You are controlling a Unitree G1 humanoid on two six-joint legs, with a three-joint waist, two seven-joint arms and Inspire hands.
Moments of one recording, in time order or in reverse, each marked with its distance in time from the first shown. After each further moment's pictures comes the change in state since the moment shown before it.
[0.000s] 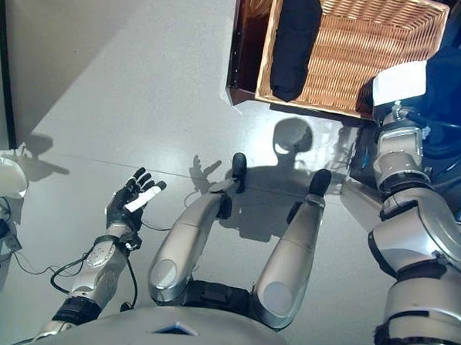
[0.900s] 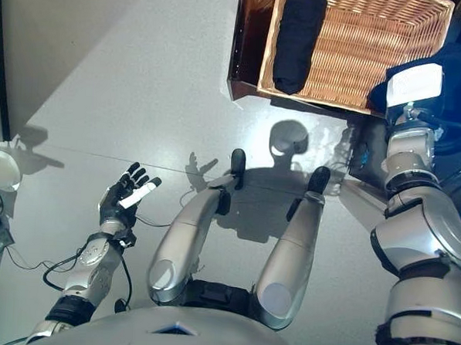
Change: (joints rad) left arm 0.002 0.035 0.011 -0.028 0.000 0.001 0.000; right arm -0.023 -0.015 -0.001 0.037 0.000 0.020 0.022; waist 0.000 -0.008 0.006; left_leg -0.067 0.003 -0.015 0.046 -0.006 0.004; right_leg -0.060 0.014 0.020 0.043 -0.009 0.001
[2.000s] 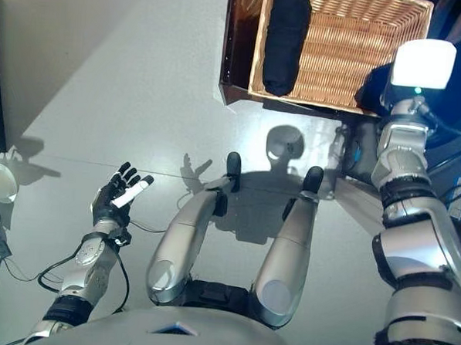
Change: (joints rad) left arm 0.002 -0.002 0.041 0.020 0.001 0.000 0.029; right arm 0.190 0.019 -0.334 -0.327 0.240 0.019 -0.183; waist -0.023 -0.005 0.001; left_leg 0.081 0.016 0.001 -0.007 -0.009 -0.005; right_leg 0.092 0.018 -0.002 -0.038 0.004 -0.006
